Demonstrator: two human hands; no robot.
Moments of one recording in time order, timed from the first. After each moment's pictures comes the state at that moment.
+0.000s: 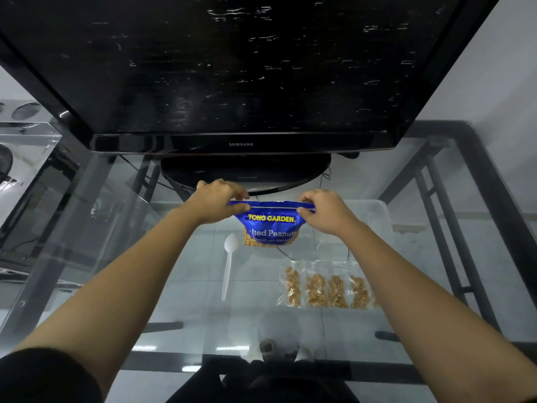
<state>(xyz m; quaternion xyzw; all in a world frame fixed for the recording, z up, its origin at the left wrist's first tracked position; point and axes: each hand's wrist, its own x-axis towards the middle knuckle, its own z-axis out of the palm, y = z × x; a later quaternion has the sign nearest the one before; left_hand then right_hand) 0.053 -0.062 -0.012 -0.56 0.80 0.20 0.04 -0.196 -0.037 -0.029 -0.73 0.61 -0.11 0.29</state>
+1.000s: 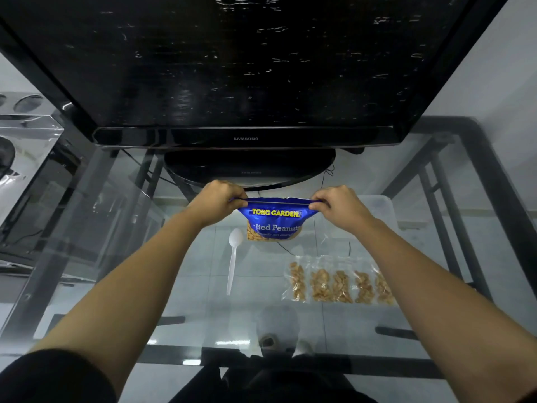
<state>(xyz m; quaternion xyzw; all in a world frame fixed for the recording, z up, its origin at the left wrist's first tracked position) 0.067 -0.052 -0.025 -0.52 0.83 0.21 -0.06 -0.211 -0.037 -0.029 -0.75 0.60 -0.08 0.25</state>
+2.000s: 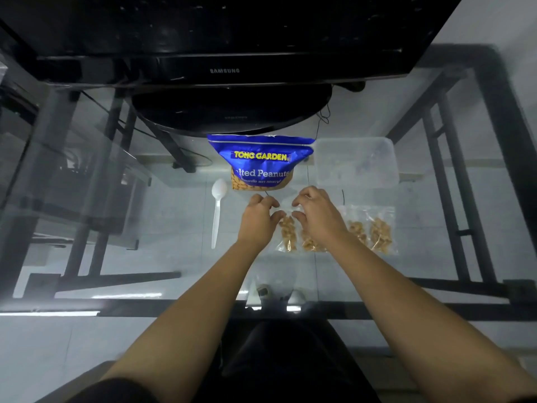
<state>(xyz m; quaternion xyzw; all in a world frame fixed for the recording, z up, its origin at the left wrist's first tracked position) -0.045 0.059 -0.140 -0.67 0.64 0.34 -0.16 -0.194 0.055 -0.129 -0.73 0.63 -0.06 0.24</state>
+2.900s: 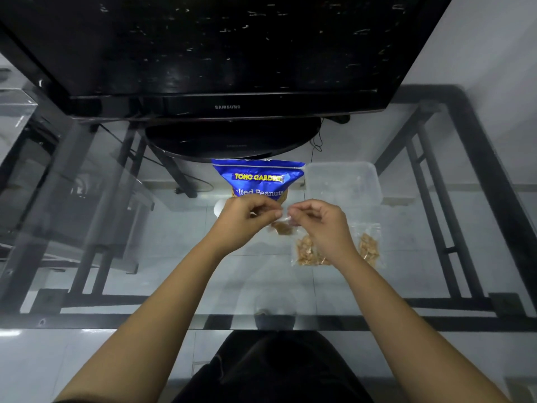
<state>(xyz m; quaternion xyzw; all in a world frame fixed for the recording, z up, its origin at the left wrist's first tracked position) -0.015 0.064 -0.023 -0.53 0.68 0.43 -0.27 -0.189 0.088 -0.033 -0.47 0.58 -0.42 0.52</state>
